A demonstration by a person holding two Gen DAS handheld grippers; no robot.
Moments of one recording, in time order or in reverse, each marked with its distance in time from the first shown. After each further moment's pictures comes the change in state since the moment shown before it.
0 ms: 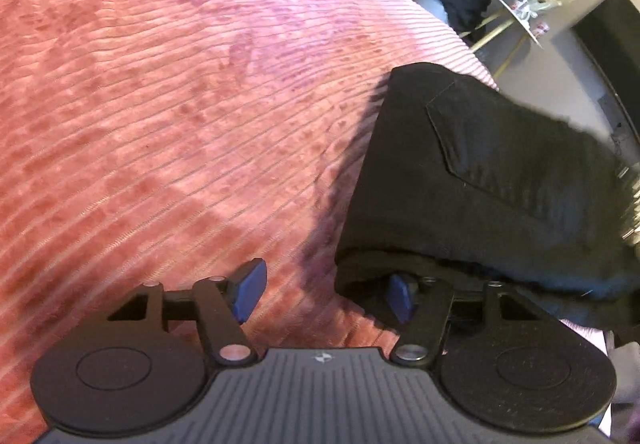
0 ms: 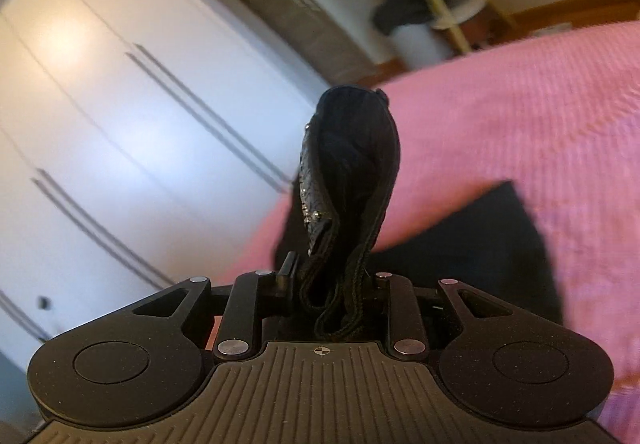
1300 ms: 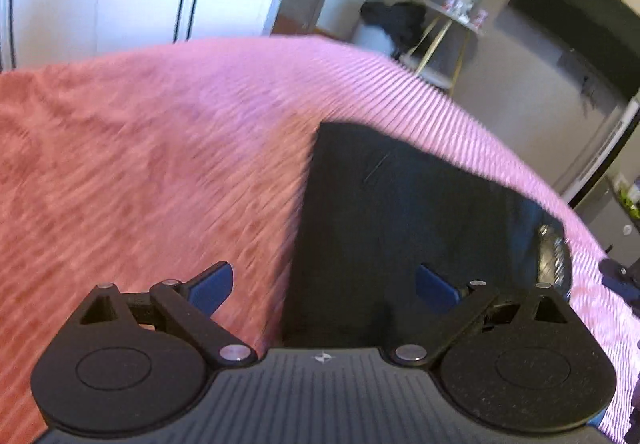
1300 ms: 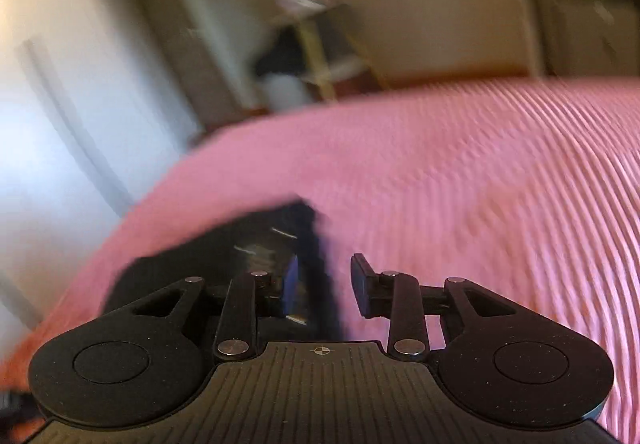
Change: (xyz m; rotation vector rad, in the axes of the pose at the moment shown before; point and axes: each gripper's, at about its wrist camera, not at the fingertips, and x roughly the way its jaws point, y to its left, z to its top) left arm -0.010 -0.080 0.004 0.295 -0.196 0.026; right arm 0.020 -0.019 -0.002 -0.250 -0.187 -0.345
